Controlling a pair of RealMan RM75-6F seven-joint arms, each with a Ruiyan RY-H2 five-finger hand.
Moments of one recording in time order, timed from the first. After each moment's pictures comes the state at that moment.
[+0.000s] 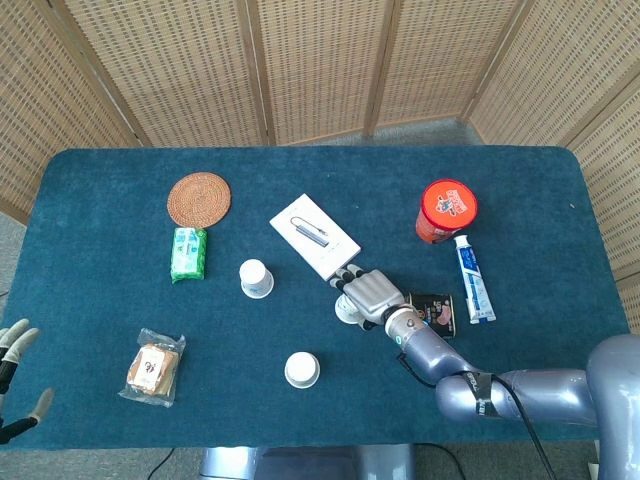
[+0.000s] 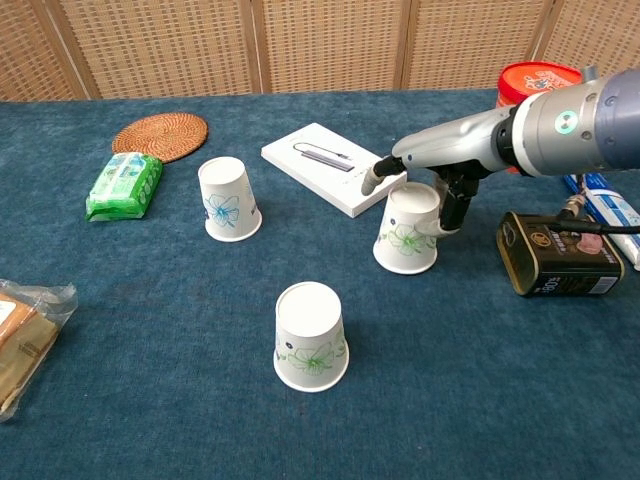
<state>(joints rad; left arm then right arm) 0.12 -1.03 0.09 -1.75 1.69 1.67 -0.08 1.17 -1.35 0.01 -1.76 -0.54 0.78 -0.59</state>
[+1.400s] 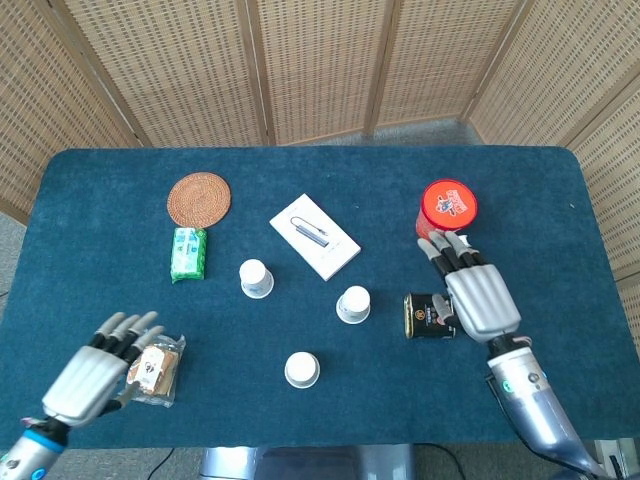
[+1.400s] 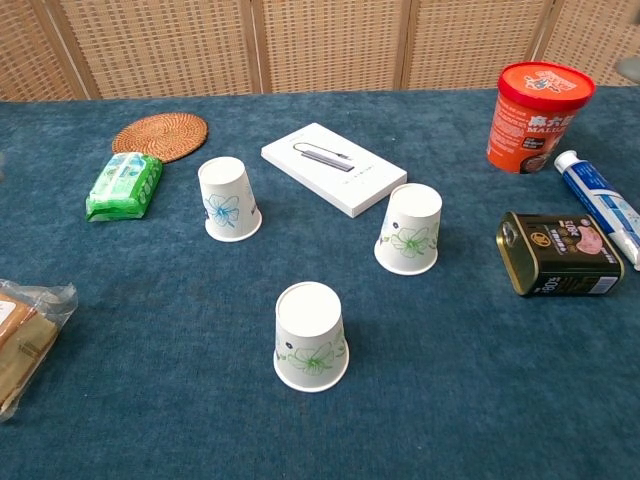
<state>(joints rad) -0.16 -1.00 0.07 -1.96 1.74 1.20 0.35 0.67 -1.01 -0.04 -2.17 -1.14 1.41 -0.47</state>
